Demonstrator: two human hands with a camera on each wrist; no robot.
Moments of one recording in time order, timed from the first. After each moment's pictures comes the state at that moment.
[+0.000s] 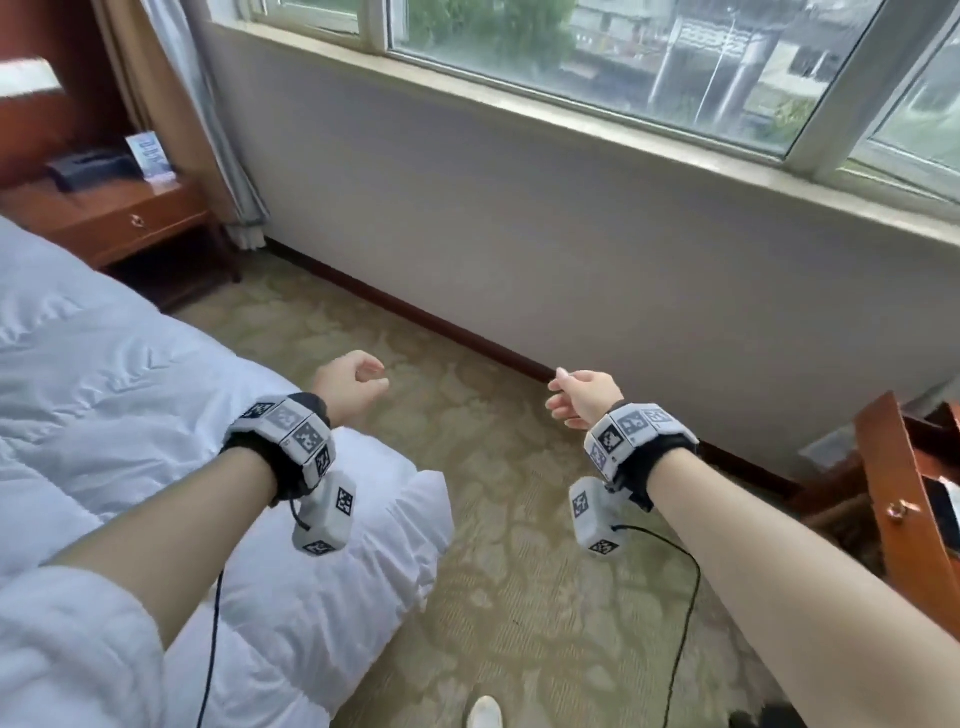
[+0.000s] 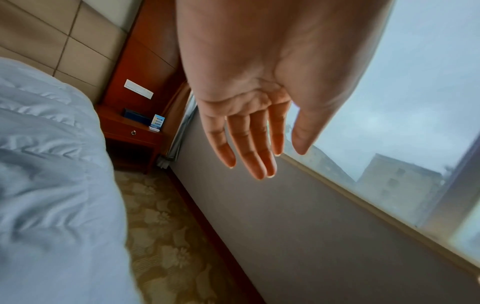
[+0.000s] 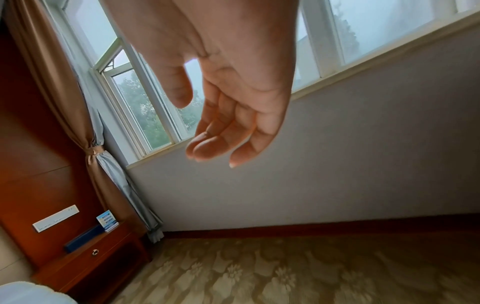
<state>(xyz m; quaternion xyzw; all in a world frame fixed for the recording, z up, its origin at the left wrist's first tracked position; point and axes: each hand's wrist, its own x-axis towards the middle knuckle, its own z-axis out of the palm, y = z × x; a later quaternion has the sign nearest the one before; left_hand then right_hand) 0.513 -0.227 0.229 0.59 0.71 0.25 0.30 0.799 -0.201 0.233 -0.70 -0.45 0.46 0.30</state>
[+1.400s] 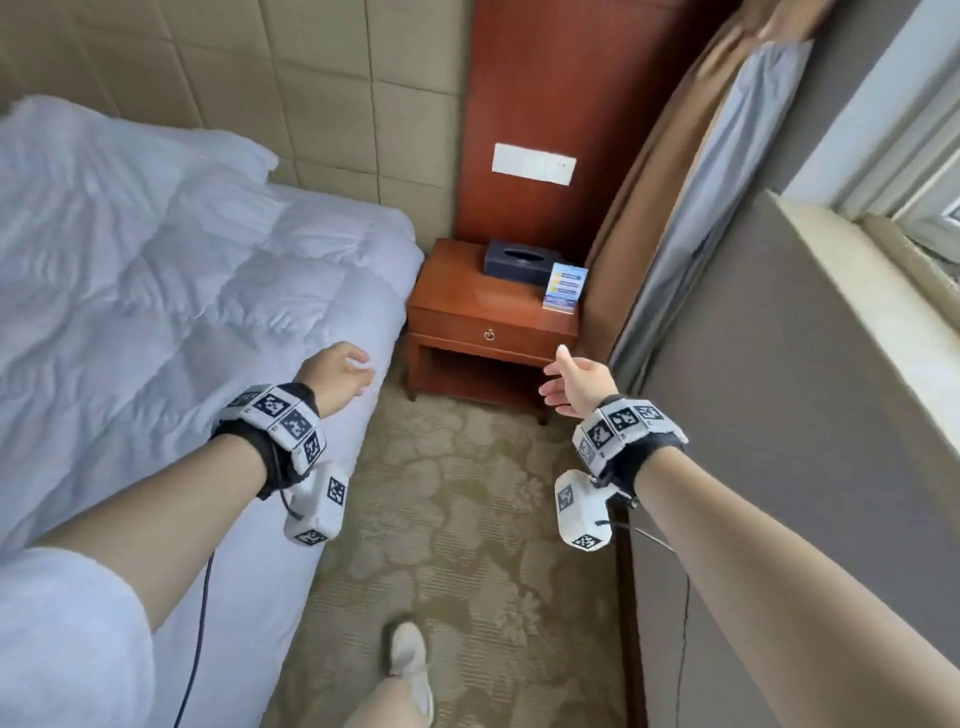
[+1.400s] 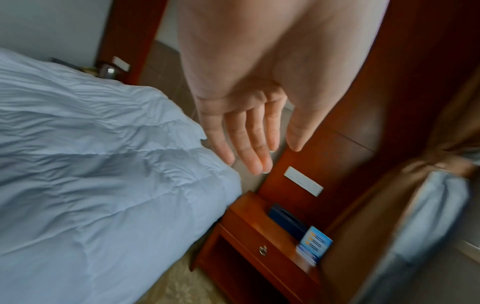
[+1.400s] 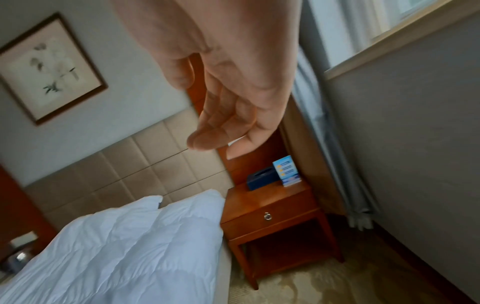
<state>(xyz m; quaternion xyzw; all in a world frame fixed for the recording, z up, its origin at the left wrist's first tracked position) -0.056 0.462 0.225 0.01 0.88 0.46 0.14 0.028 0.739 0.240 -0.31 -0.77 0.56 0.00</state>
